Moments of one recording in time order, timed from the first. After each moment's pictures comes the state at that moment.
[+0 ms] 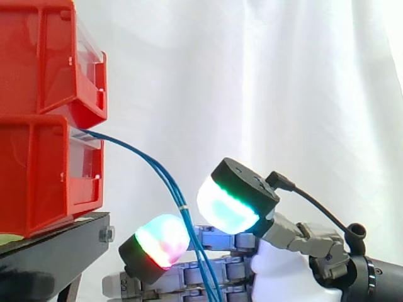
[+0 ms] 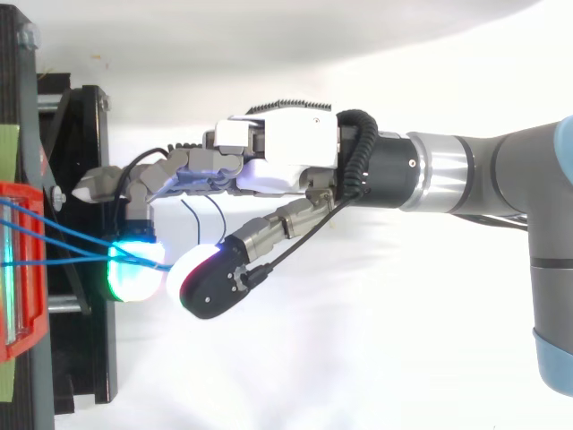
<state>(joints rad) 0.08 -2.51 -1.24 -2.27 -1.47 0.08</state>
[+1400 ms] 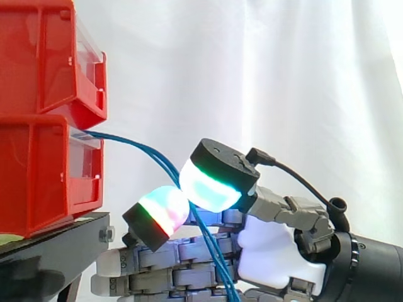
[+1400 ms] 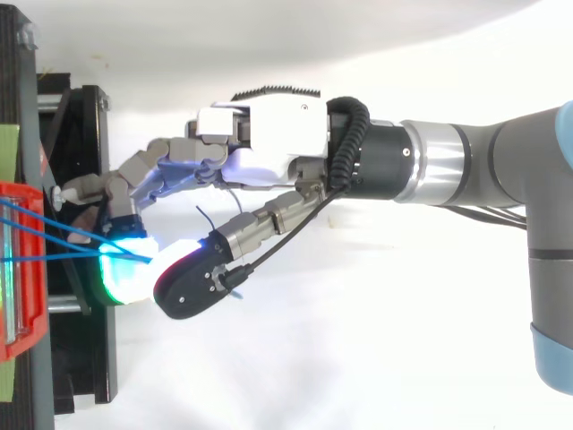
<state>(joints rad) 0.06 -2.51 -1.18 -2.32 -1.50 0.09</state>
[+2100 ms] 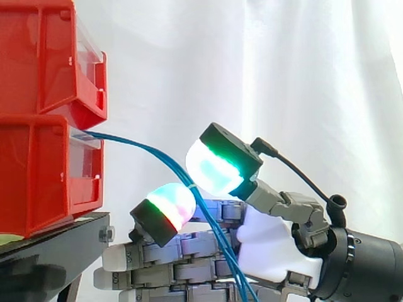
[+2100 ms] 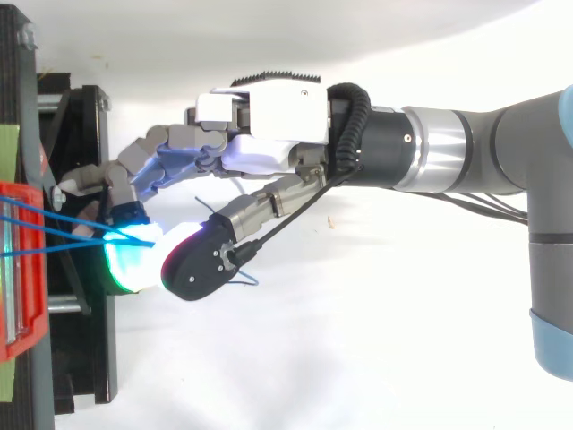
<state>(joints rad) 0.05 -2.51 -1.17 -2.33 -1.52 0.09</state>
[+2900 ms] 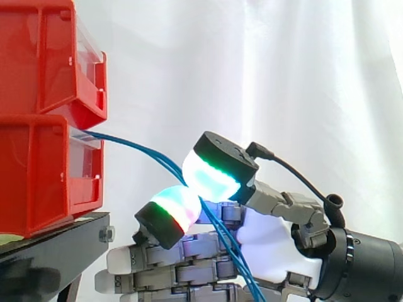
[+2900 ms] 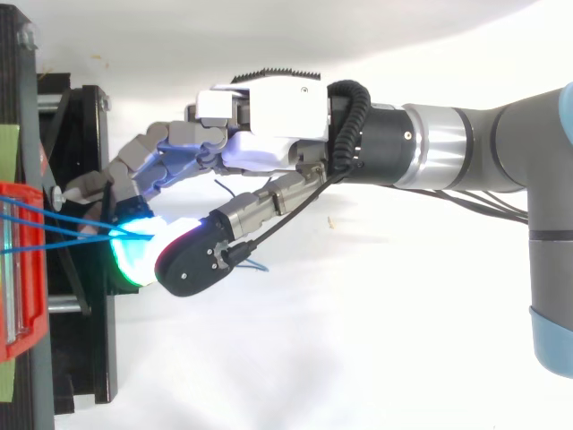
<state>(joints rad) 0.04 -2.51 -1.17 -2.34 -1.53 0.09</state>
